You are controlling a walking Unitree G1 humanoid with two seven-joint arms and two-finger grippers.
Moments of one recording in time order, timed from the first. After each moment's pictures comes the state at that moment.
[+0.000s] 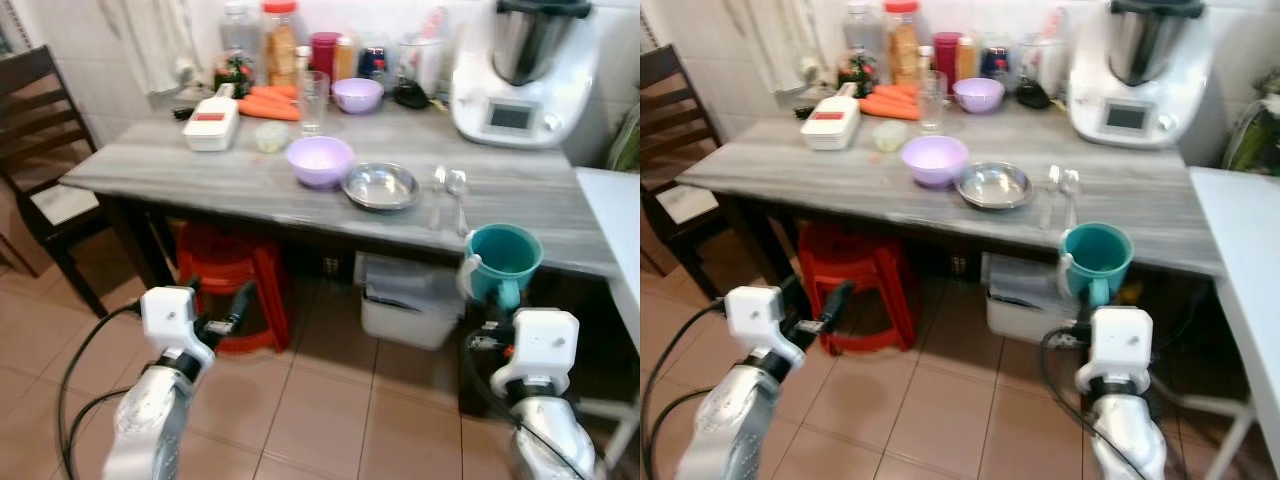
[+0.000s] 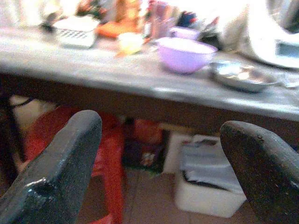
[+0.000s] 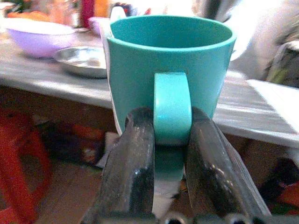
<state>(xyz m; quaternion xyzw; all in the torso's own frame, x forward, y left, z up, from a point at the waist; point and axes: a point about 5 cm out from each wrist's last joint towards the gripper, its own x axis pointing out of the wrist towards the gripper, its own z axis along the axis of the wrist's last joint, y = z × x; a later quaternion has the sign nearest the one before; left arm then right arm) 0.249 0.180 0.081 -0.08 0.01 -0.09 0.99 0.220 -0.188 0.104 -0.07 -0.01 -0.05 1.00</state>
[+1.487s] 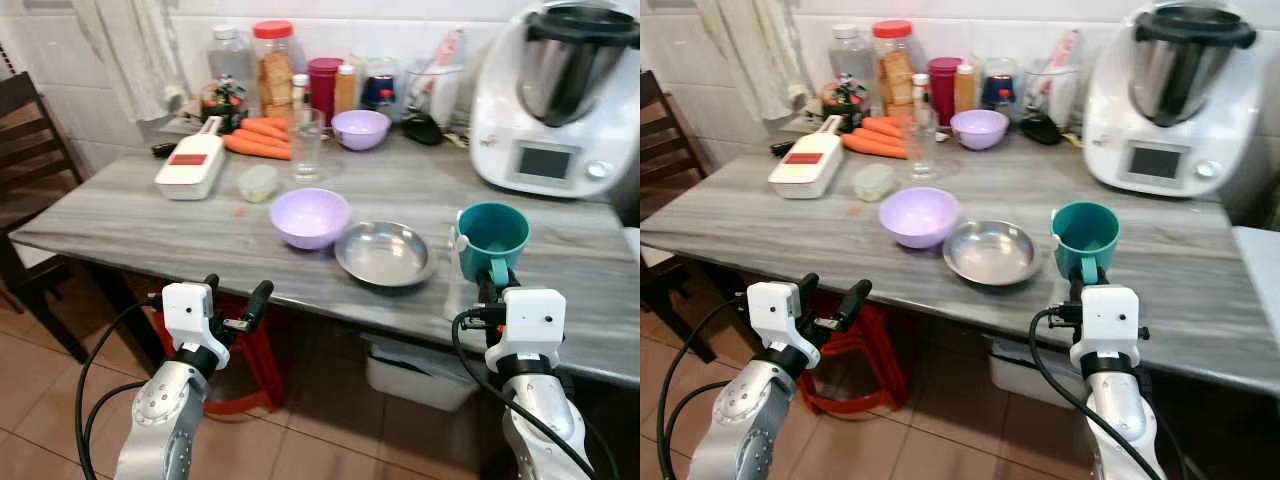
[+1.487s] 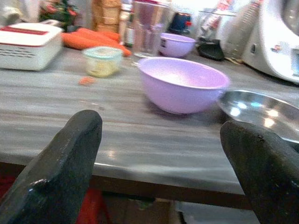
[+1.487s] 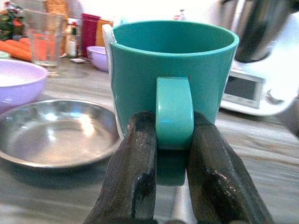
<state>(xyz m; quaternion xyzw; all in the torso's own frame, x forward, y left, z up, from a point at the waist) 0.256 0.158 0.087 -0.09 0.01 -0.13 0.99 0.238 -0.184 0.121 -0.10 -0.04 -0.04 0.99</state>
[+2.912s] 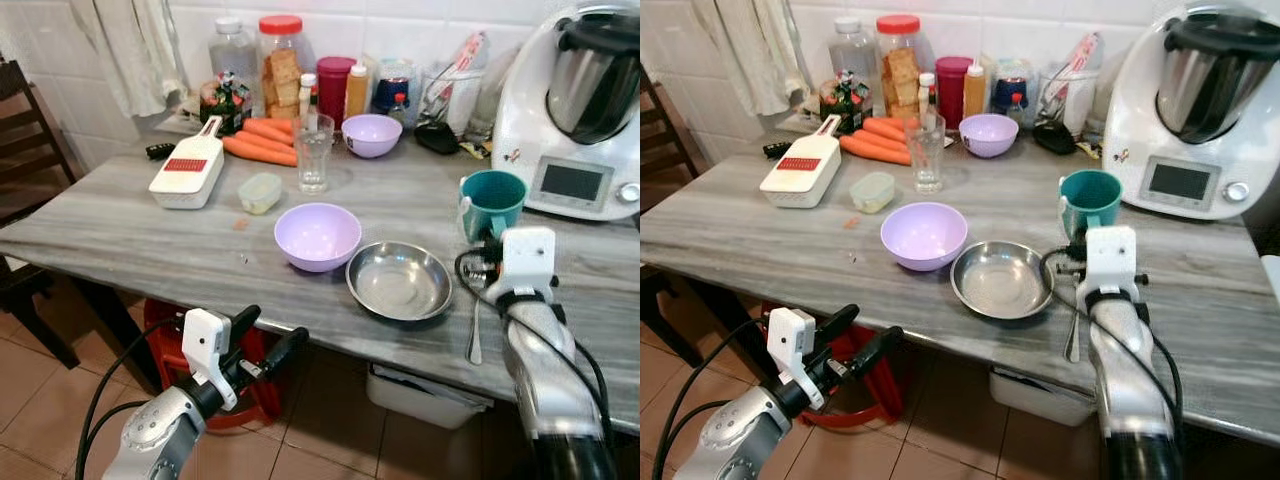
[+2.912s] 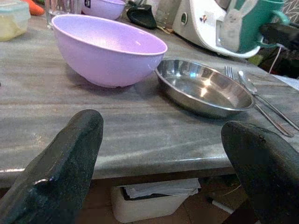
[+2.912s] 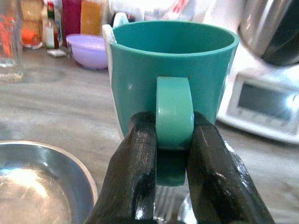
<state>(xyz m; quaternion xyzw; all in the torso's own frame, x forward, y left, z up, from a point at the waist) 0.225 0.142 0.080 -0.12 0.06 -0.31 0.94 0.316 -0.209 0.136 -0.10 -0.01 -0.06 0.99</state>
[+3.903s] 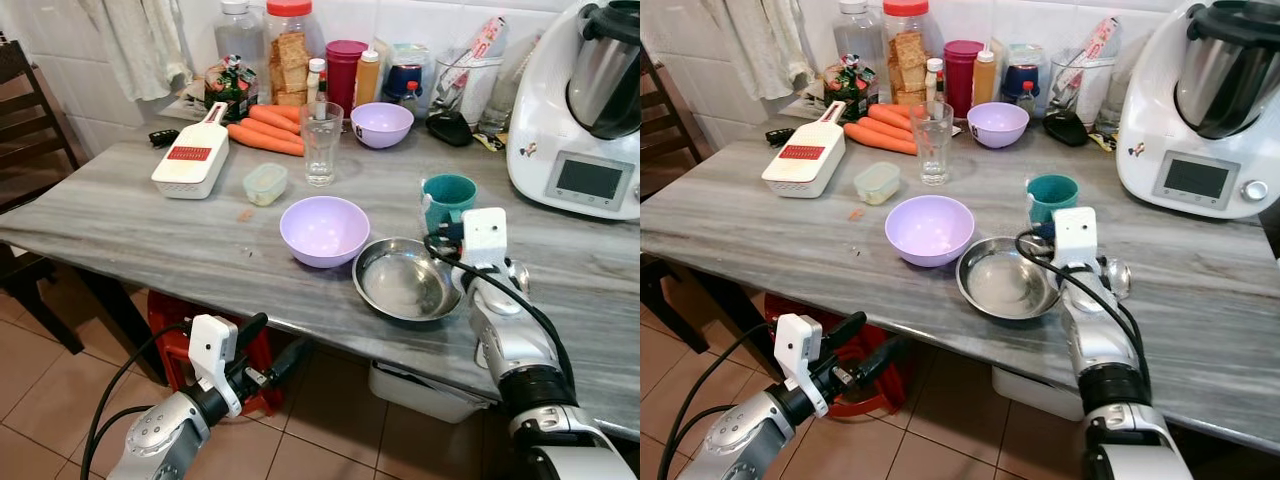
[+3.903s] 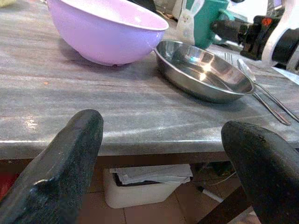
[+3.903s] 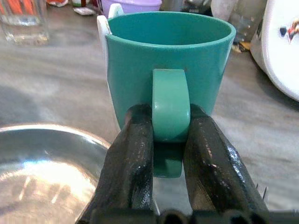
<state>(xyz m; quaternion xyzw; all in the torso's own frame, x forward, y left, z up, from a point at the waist) 0.219 0.136 0.073 -0.13 0.08 -0.33 0.93 0.355 -0.192 0.115 -0.08 0.05 -0.01 1.00</state>
